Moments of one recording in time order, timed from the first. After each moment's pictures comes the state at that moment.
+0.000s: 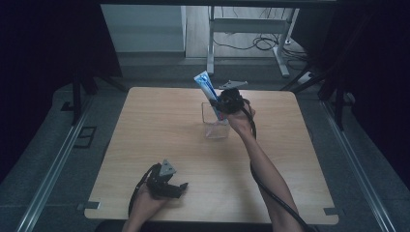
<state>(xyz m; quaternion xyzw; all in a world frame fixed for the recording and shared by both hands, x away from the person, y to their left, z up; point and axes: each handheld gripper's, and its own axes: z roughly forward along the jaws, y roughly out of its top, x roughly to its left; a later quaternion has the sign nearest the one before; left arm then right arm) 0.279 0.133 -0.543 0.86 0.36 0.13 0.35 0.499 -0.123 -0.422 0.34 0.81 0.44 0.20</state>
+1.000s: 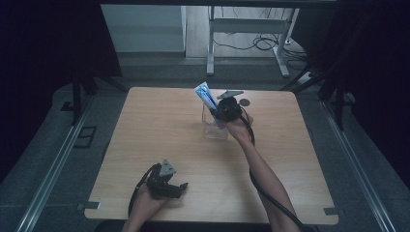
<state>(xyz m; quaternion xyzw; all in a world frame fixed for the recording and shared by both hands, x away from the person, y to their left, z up) 0.279 0.133 -0.543 0.86 0.36 0.13 0.34 0.499 -0.122 -0.459 0.35 0.82 0.41 0.19</state>
